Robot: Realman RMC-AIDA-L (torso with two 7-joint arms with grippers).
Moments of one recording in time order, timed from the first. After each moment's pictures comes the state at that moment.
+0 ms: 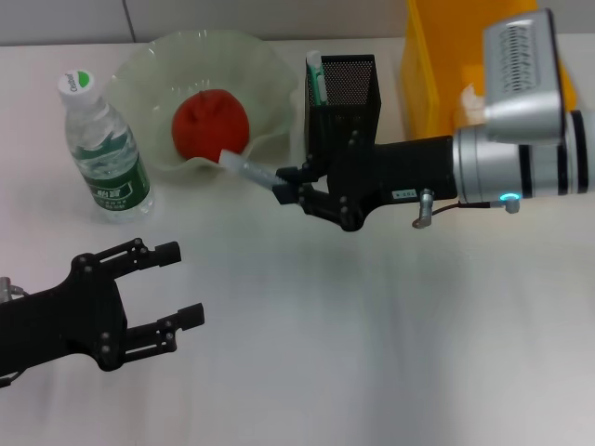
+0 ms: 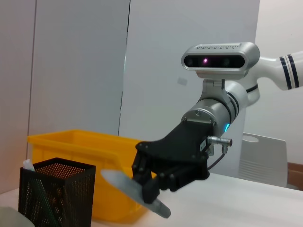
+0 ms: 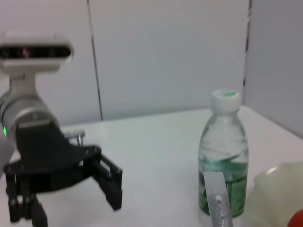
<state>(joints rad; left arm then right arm) -0.31 -2.03 0.60 0.46 1.94 1.81 -0.89 0.67 2.08 -1.28 -0.63 -1.63 -1.29 1.30</state>
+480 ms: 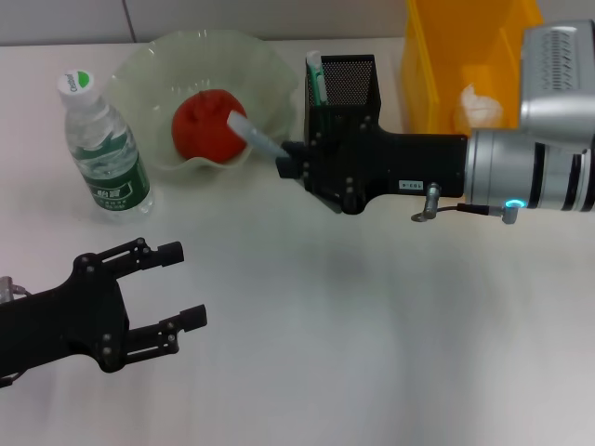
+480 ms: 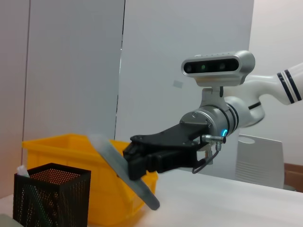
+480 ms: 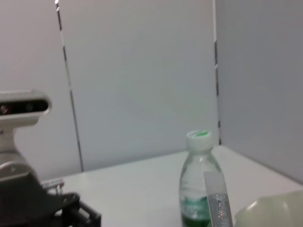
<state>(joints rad) -0.31 -2.04 0.60 0.46 1.94 1.82 -0.88 0.65 2.08 -1.26 -0.49 -1.42 -1.30 1.15</state>
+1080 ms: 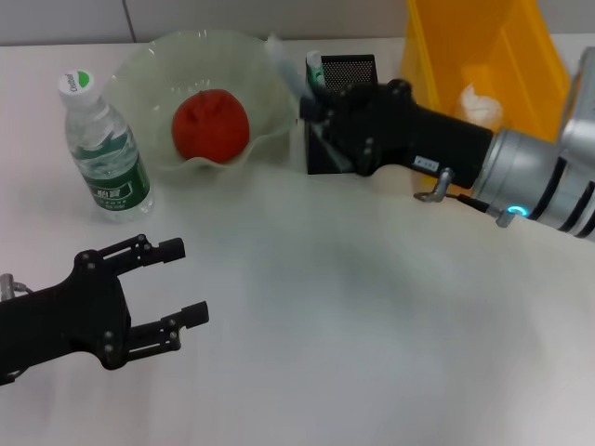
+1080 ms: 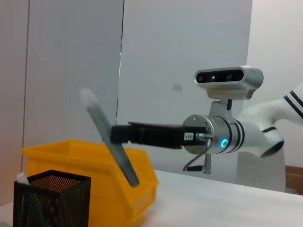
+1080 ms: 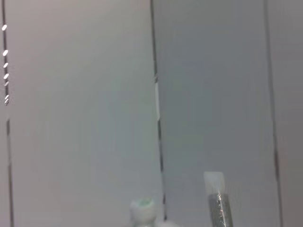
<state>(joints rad) -0.31 -2.04 0.60 0.46 1.93 1.82 -0.87 0.66 2.09 -1.27 -0.22 -1.02 -1.36 0.80</state>
